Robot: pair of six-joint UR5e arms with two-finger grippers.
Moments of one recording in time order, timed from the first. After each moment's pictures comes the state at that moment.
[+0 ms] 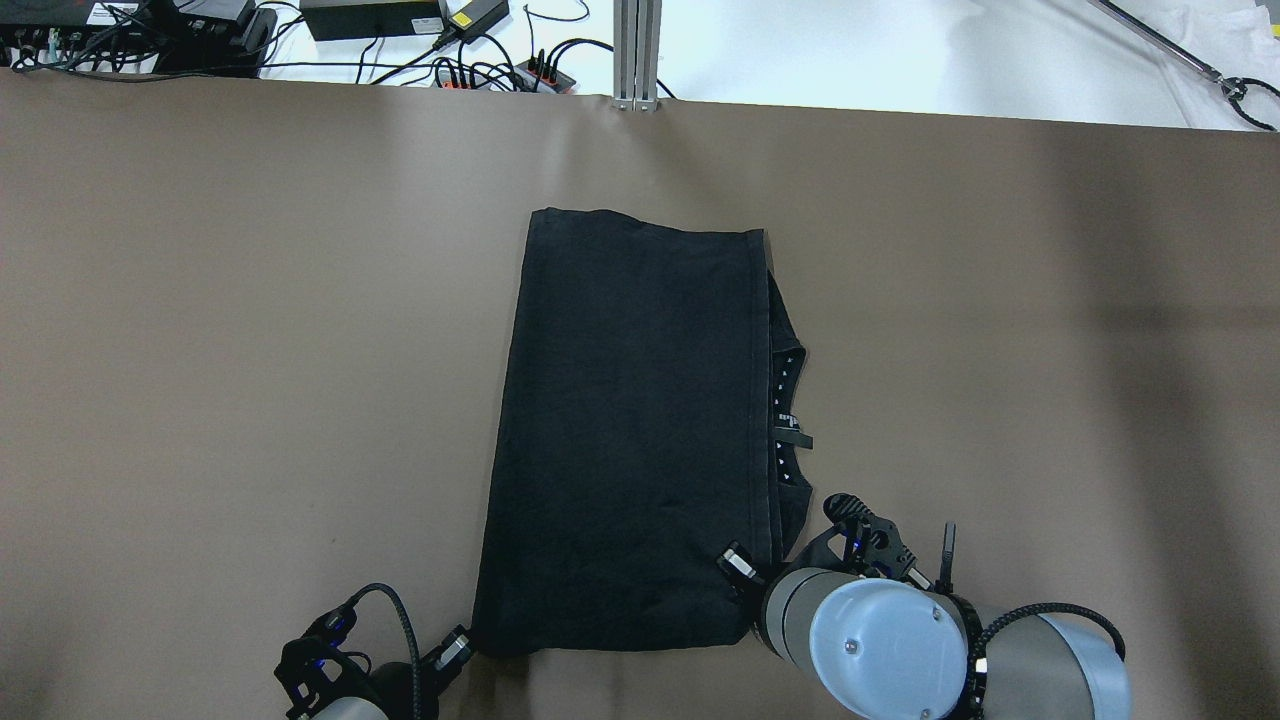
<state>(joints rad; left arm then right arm) 0.01 -1.77 -1.94 -2.10 -1.03 -2.33 0.26 -1.26 2.10 -1.52 1.53 2.16</state>
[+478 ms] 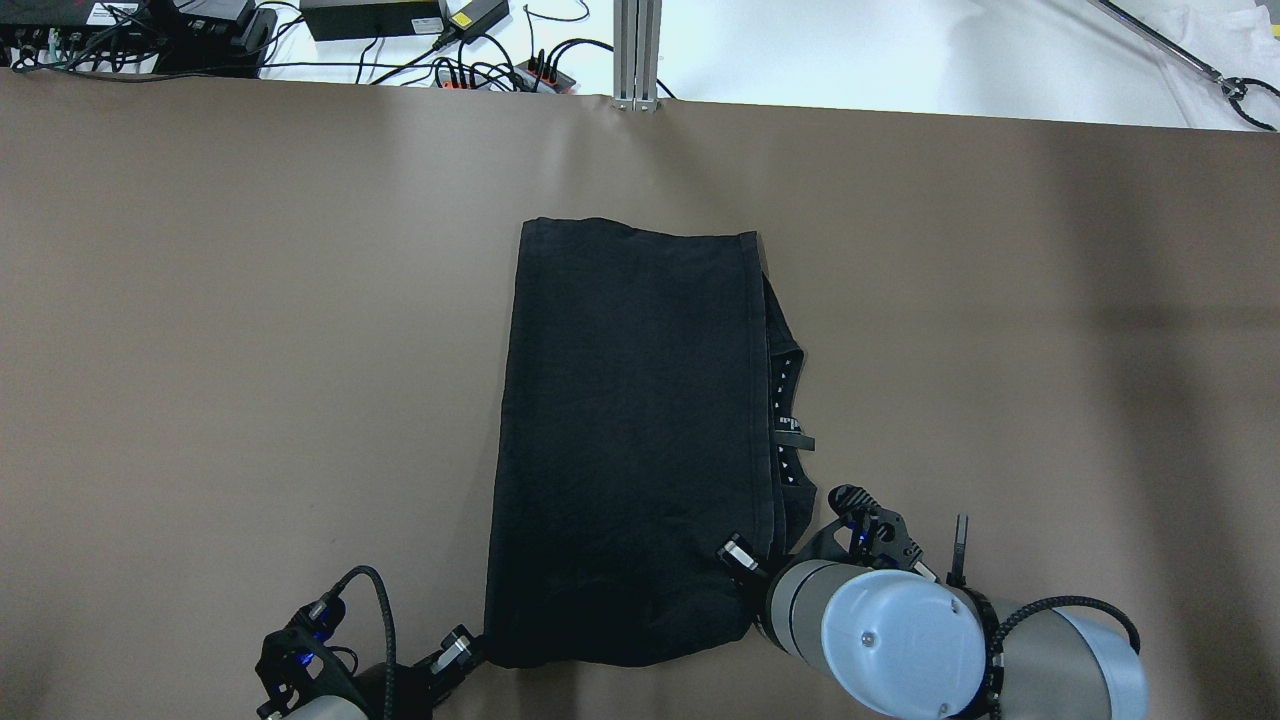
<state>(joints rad) 0.00 -1.76 -2.13 -2.00 -1.11 -2.30 0.28 -1.26 2.13 -1.52 1.55 2.16</state>
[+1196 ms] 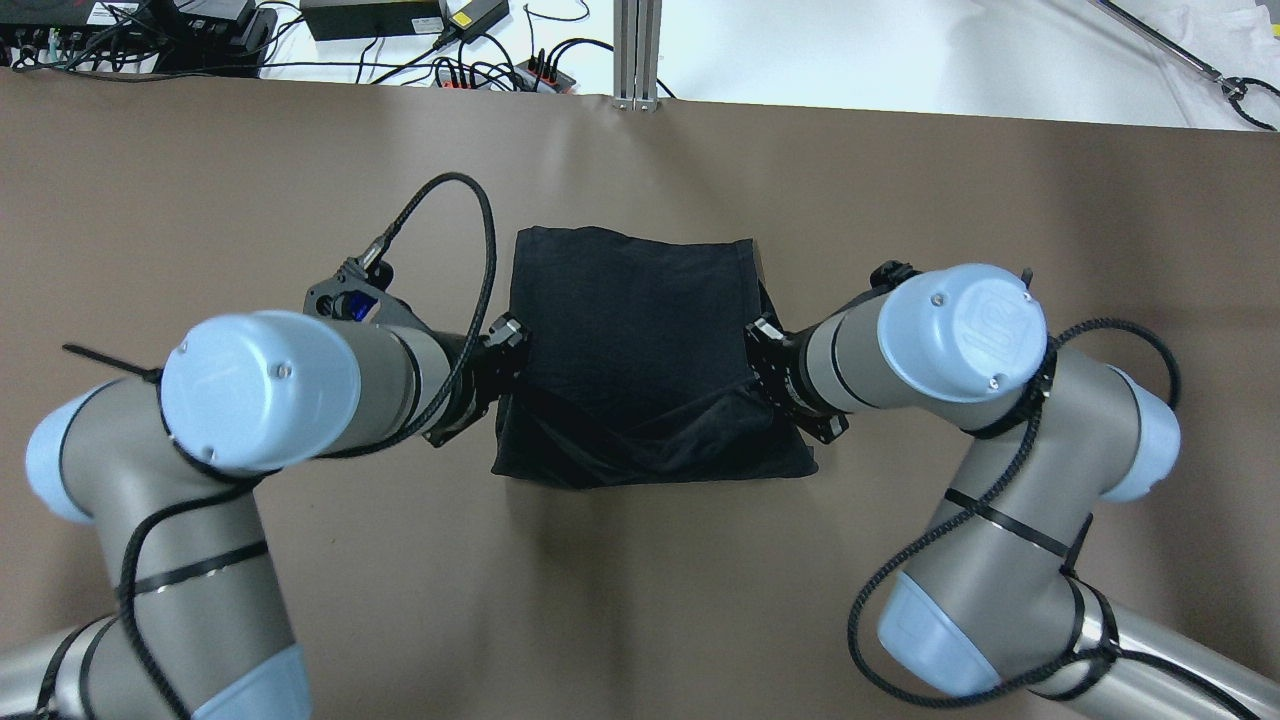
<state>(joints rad) -0.55 -2.16 -2.02 -1.62 -1.59 -2.12 0.66 -1.06 1.96 -1.49 1.81 2.07</state>
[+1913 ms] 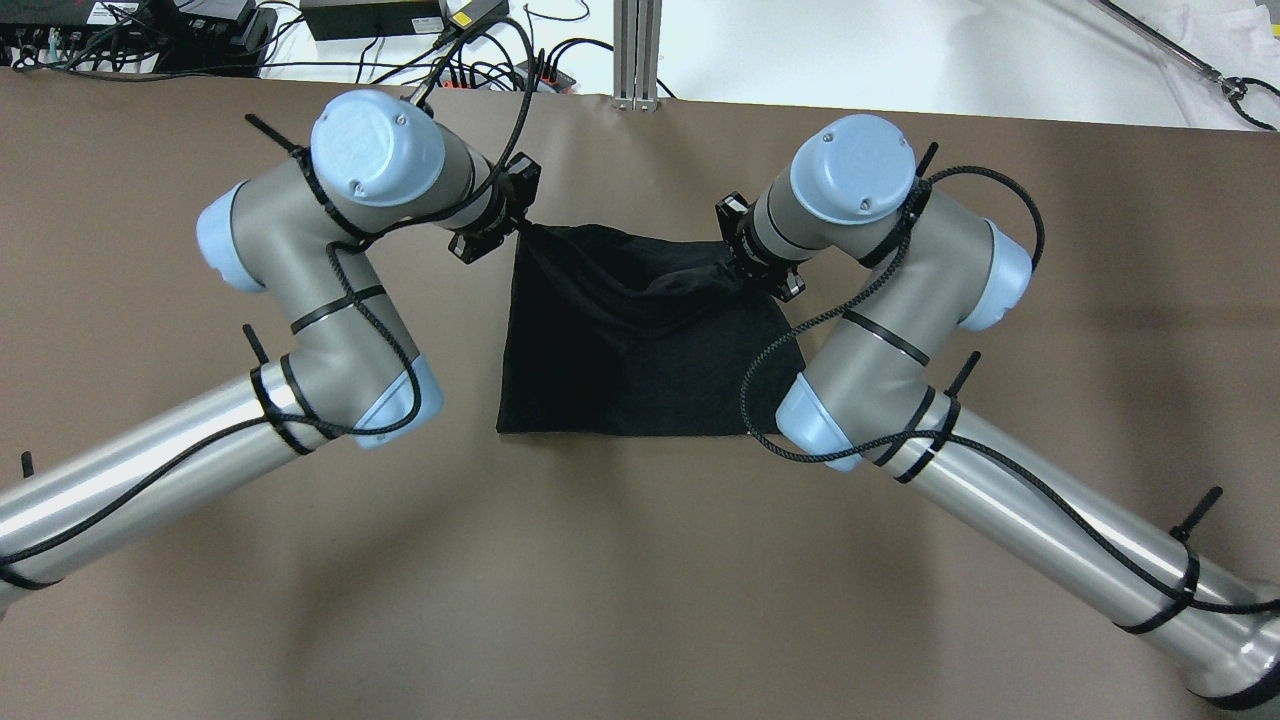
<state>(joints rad) -0.83 -2.45 -1.22 -2.07 -1.75 -1.99 0.83 -0.76 1.31 -1.20 1.84 1.92</state>
